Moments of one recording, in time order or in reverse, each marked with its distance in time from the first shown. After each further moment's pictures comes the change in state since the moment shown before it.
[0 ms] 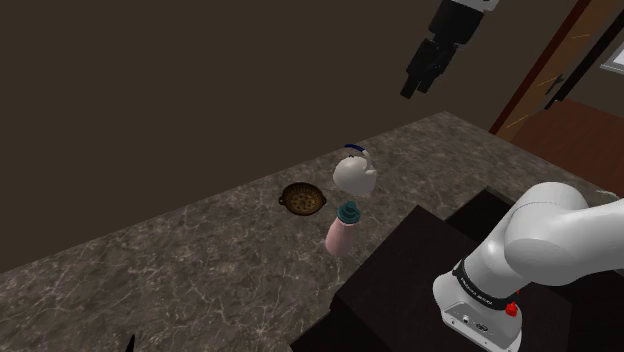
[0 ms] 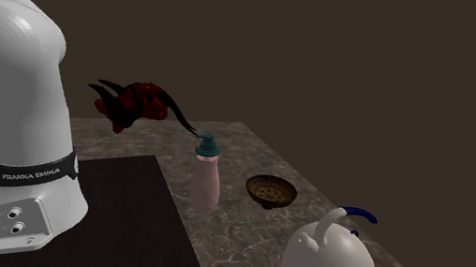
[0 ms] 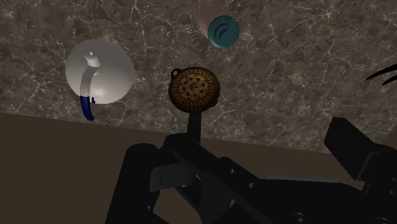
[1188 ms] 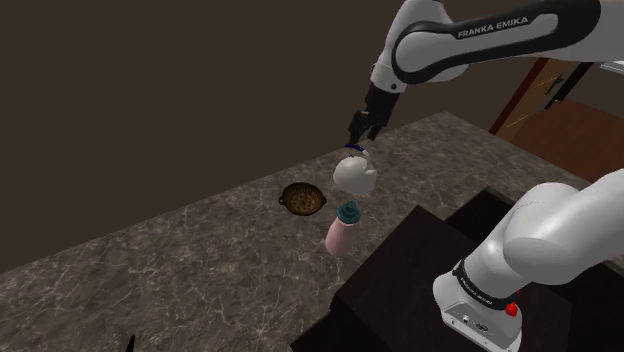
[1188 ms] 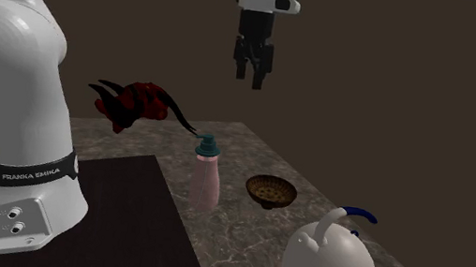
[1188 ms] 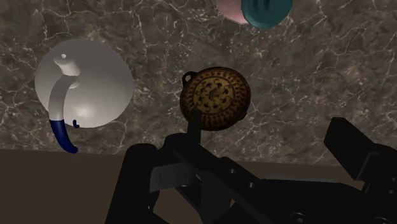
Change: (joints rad) arm -0.021 0.347 -0.015 -0.210 0.018 0.503 -0.026
